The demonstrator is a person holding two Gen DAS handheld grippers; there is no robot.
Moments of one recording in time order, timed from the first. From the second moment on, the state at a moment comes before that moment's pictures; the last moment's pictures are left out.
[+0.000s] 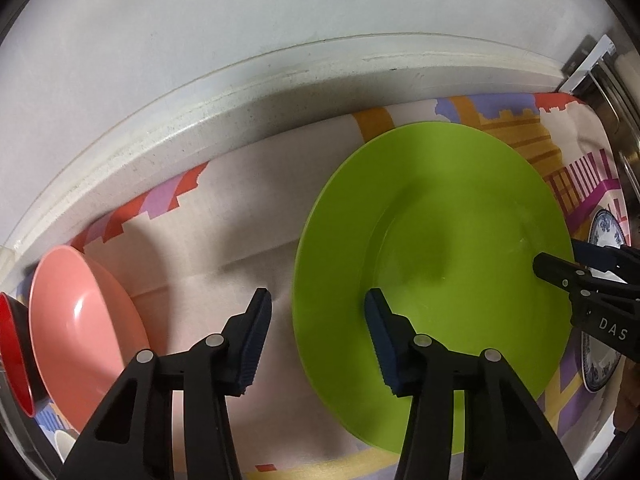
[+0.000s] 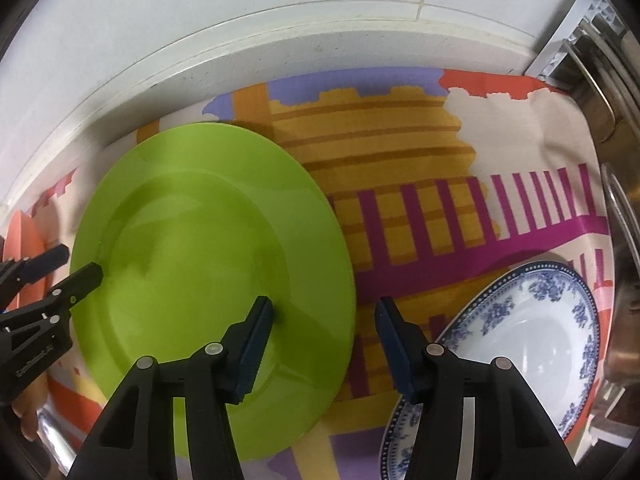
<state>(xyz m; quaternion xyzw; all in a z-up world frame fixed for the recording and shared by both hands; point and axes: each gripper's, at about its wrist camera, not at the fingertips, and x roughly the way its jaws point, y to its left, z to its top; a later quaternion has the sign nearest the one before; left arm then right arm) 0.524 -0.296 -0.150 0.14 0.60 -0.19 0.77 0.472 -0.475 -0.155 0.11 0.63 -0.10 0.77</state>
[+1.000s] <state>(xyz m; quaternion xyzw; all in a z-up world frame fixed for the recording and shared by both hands) 0.516 -0.274 -0.124 0.10 0.61 -0.18 0.76 0.448 -0.465 -0.132 0.13 0.61 -0.11 0.77</state>
